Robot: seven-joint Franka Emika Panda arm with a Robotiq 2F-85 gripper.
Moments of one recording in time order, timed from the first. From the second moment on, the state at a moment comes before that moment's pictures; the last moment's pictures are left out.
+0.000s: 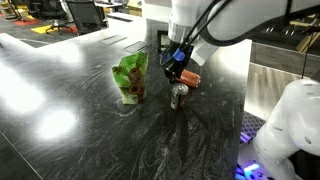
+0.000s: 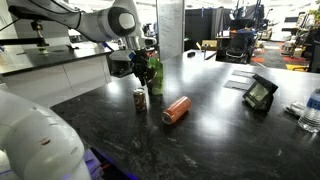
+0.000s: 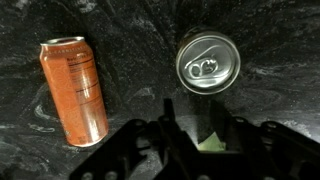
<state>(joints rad) 0.10 -0.52 0.15 -2.50 -0.07 2.07 0.27</state>
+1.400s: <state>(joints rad) 0.10 -0.51 0.15 -2.54 0.02 1.91 0.29</state>
